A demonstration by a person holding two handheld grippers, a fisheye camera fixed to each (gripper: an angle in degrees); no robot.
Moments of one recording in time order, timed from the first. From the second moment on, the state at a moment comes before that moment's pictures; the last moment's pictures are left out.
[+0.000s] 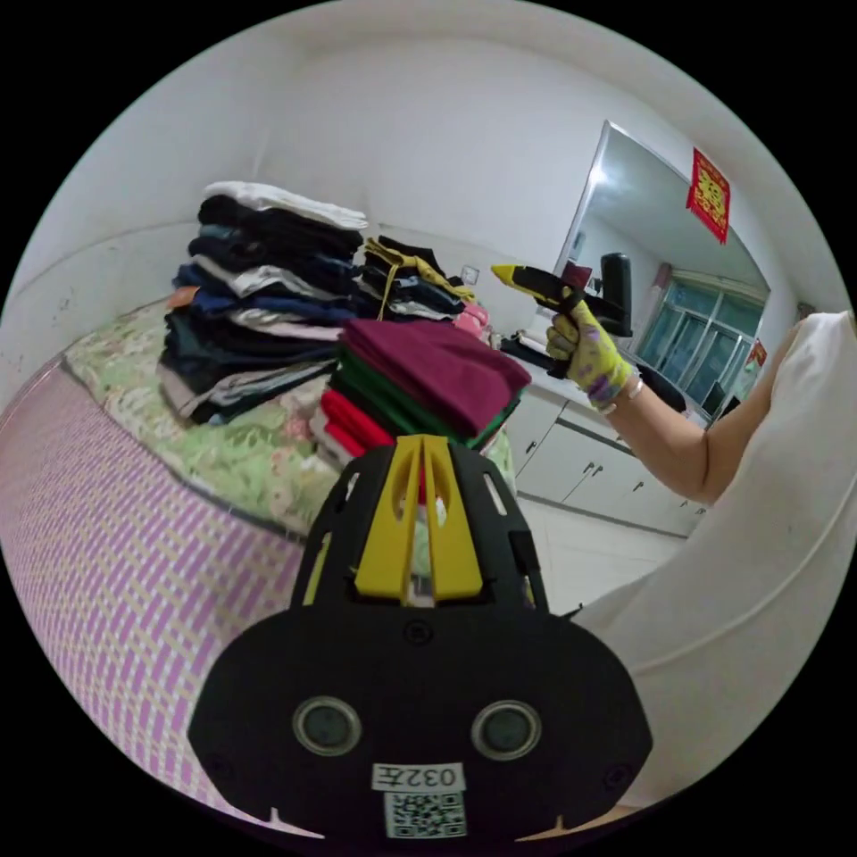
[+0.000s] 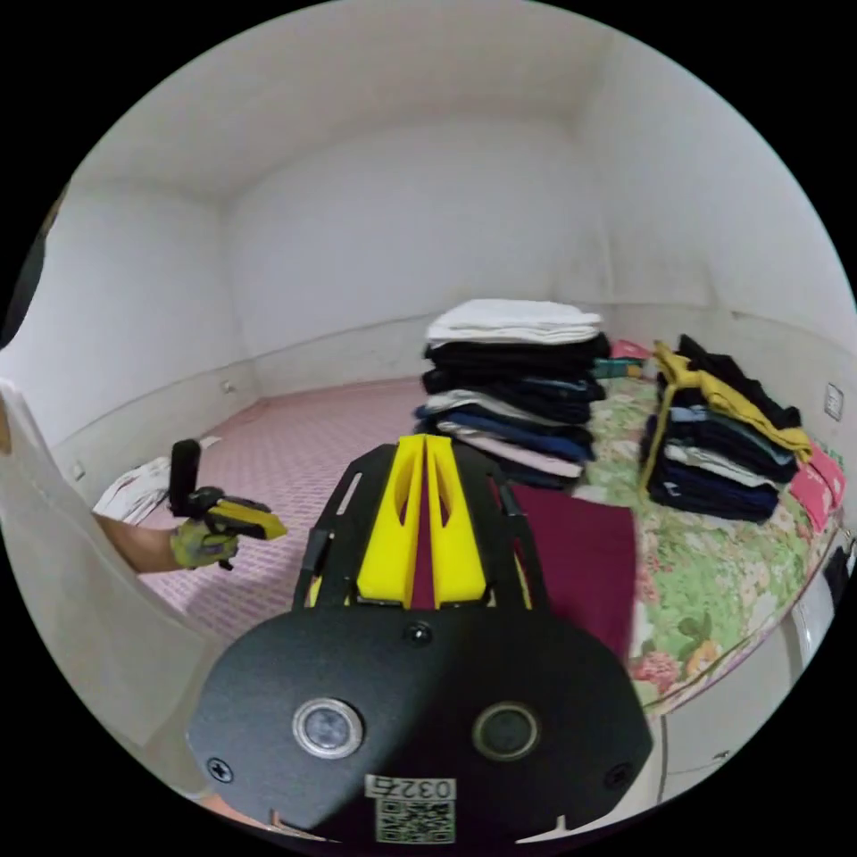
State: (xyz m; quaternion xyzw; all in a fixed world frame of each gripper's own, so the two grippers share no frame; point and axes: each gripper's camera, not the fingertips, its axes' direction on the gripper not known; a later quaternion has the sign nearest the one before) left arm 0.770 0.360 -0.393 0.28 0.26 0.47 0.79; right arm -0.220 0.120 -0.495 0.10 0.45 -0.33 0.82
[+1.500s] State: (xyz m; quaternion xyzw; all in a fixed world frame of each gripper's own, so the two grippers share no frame) left arm 0.350 1.007 0.078 0.29 0.42 -0.65 0.56; right arm 0.033 0.165 0.387 -0.65 -0.10 -0.14 0.74
